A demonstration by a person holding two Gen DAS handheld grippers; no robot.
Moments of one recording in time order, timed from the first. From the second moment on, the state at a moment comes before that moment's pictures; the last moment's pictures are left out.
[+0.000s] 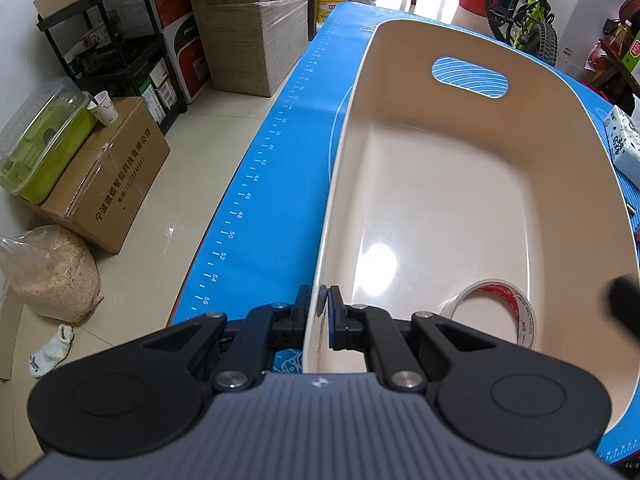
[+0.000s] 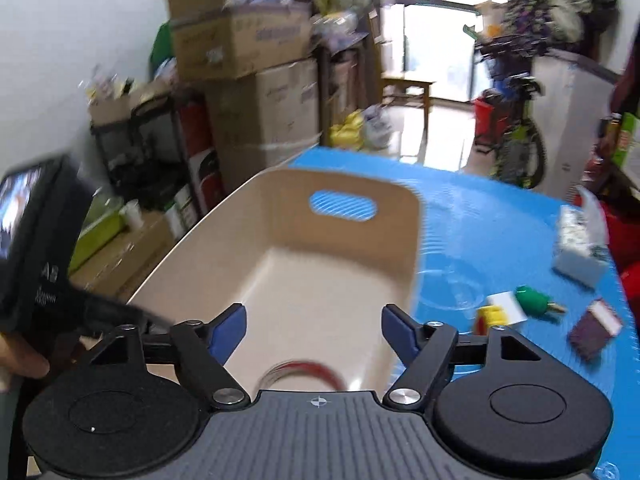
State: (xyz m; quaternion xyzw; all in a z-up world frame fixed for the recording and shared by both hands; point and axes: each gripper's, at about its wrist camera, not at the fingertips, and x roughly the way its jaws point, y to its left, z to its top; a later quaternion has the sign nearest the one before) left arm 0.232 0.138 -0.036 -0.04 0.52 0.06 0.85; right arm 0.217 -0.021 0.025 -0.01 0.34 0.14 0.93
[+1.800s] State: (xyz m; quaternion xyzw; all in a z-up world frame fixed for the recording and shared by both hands) left arm 0.232 0.138 -0.035 -0.05 0.52 0.06 0.85; right arm 0.211 -0.158 -0.090 0.13 0.48 -0.12 0.86
